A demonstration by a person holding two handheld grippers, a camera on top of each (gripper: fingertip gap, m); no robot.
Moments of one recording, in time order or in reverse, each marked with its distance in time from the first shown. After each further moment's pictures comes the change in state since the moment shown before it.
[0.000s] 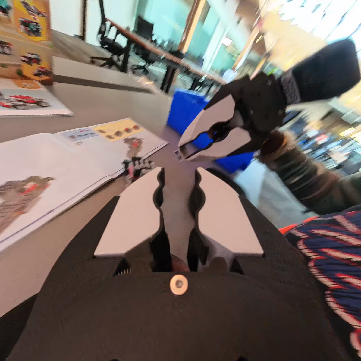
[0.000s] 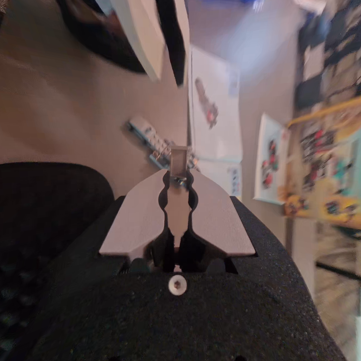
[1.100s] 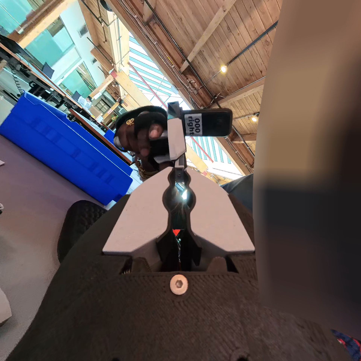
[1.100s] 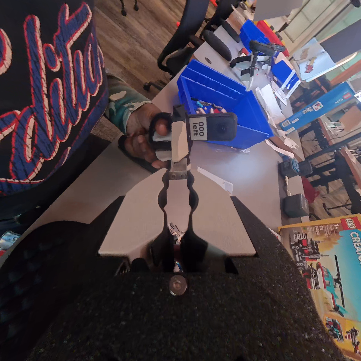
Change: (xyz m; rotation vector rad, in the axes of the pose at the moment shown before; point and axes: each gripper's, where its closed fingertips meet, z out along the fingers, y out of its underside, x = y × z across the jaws) left arm 0.073 -0.051 -0.015 0.198 0.765 -0.510; right arm -0.007 -0.105 -0.053 0.523 -0.141 -0.121
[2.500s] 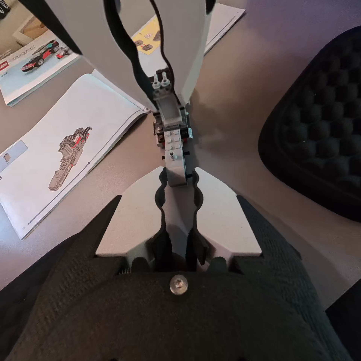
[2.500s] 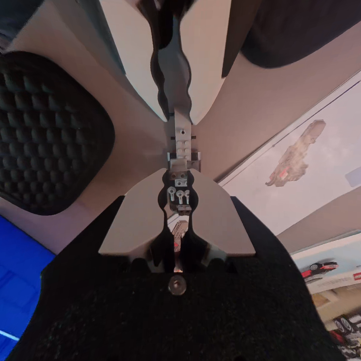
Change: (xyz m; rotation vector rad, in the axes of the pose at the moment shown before) left arm -0.139 0.061 -0.092 -0.696 -1.373 0.784; right arm -0.013 0.144 0.040 -0.708 -0.801 -0.197
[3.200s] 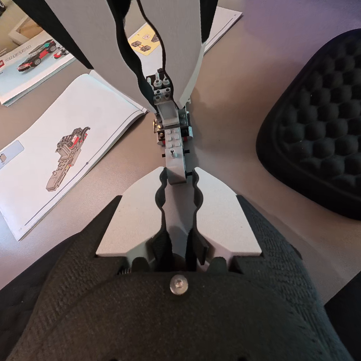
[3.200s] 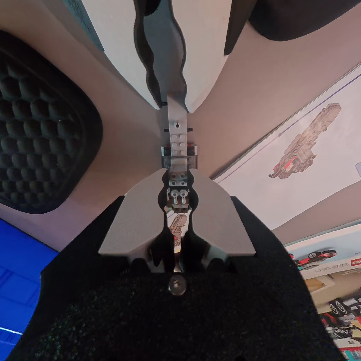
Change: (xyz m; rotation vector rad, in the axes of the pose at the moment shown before) left arm 0.003 0.001 -0.001 0.005 0.018 -0.008; right arm 0.003 0.011 0.009 -0.098 0.018 0.017
